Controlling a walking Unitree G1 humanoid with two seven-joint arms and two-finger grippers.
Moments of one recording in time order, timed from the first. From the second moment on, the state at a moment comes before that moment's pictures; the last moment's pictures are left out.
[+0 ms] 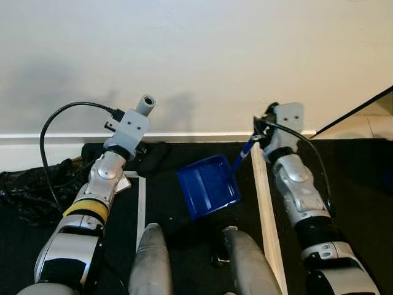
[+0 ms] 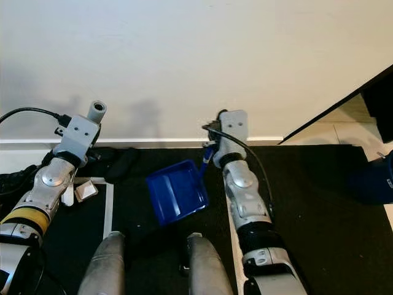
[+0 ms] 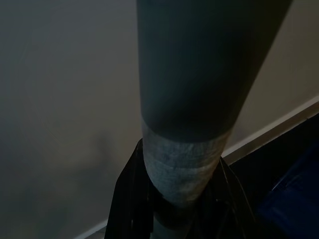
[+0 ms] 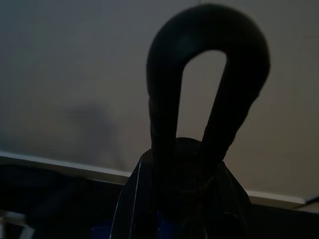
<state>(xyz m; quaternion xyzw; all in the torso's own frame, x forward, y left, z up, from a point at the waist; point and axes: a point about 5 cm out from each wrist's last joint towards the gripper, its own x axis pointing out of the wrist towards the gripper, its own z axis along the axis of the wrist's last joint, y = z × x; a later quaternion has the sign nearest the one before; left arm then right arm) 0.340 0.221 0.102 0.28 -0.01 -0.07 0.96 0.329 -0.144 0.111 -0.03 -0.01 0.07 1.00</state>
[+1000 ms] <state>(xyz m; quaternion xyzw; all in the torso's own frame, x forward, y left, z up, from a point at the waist) 0.347 0.210 0.102 0.25 -0.01 -0.07 0.96 0.327 -0.127 0.130 0.08 -0.03 0.08 0.99</state>
